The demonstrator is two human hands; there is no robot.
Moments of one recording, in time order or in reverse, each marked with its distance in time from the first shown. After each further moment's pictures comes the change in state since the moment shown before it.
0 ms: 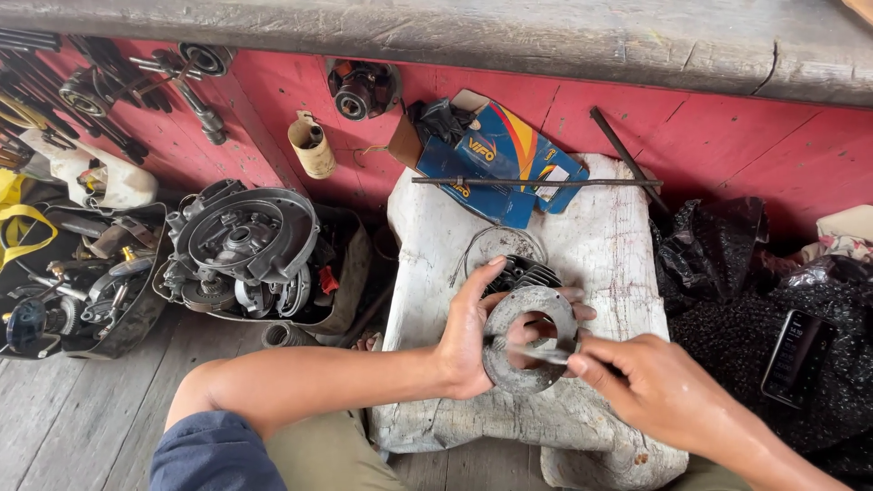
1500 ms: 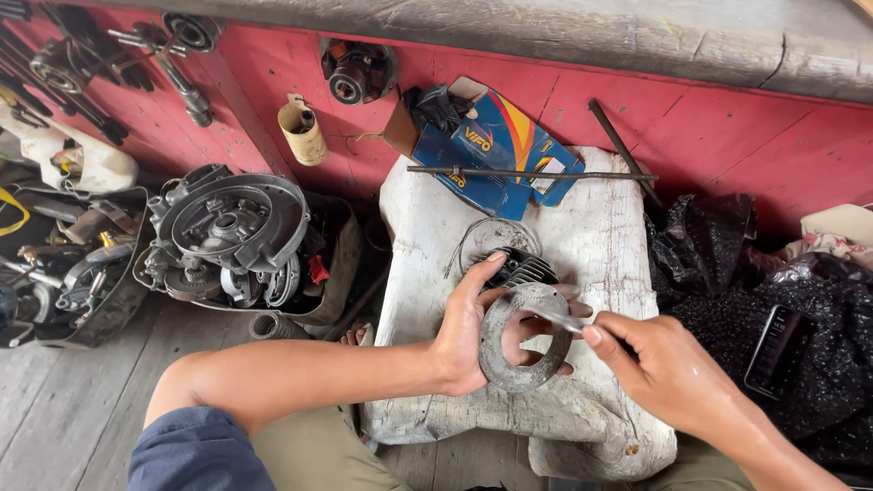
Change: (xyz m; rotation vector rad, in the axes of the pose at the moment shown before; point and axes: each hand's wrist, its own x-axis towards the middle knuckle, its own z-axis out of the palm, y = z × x) left_hand -0.004 -0.002 -0.001 0.019 0.061 0.008; right_hand -0.001 0.007 -0.002 0.030 0.197 0.030
